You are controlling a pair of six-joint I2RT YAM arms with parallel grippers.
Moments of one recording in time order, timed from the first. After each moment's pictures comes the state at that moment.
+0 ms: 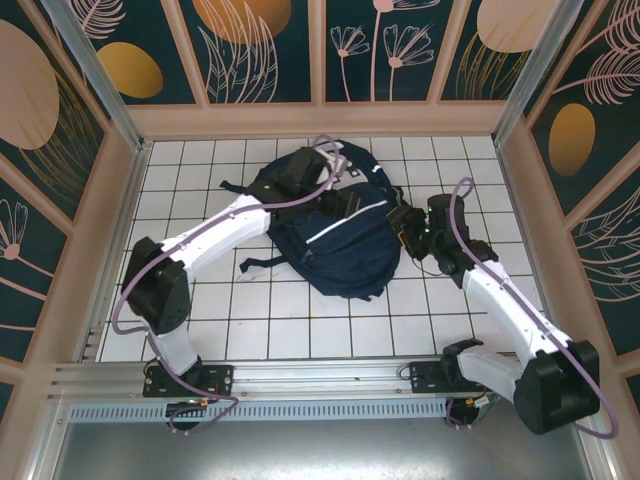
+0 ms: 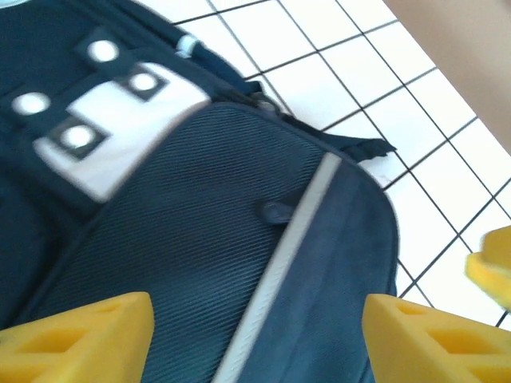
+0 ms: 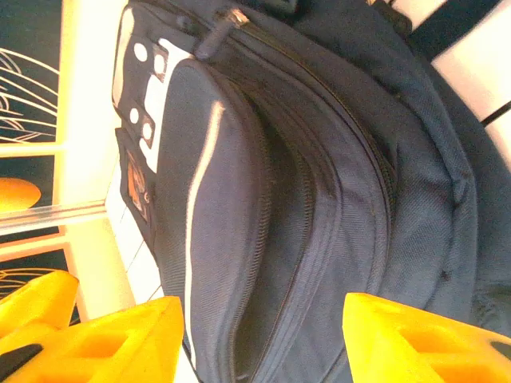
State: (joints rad) left arm -0.69 1.74 1.47 -0.41 0.16 -0.34; right arm 0.33 1.05 0.76 -0.36 -0.18 1.16
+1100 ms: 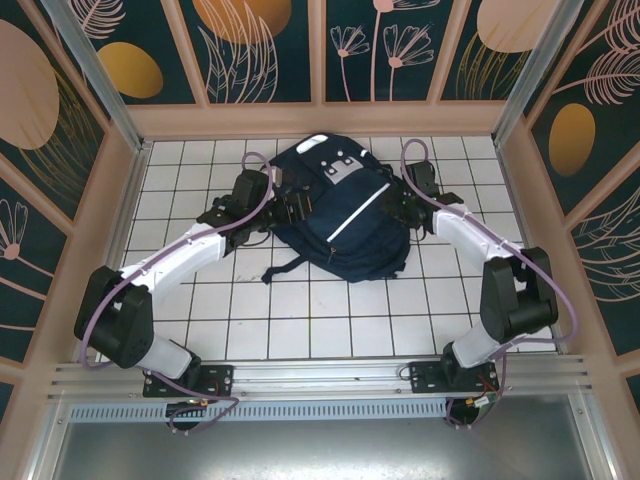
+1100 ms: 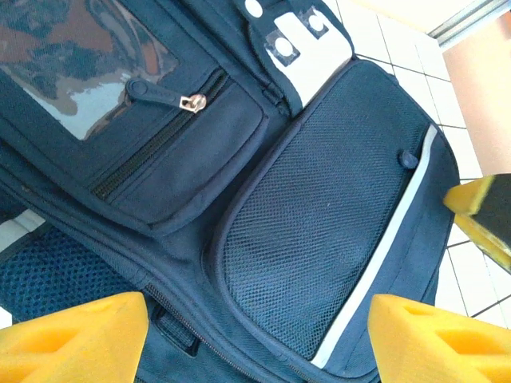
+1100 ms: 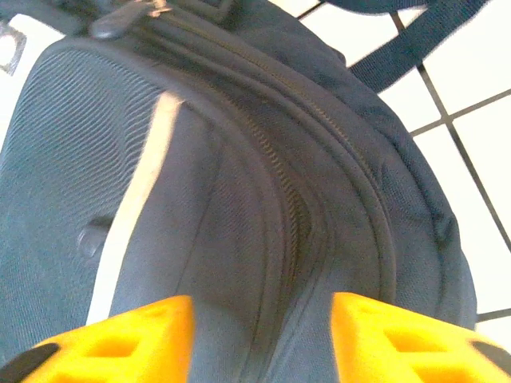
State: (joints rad) left arm -0.53 1.50 1.03 -0.17 0.15 -0.65; right arm 0.33 1.54 1.08 -0.42 -0.01 0.72
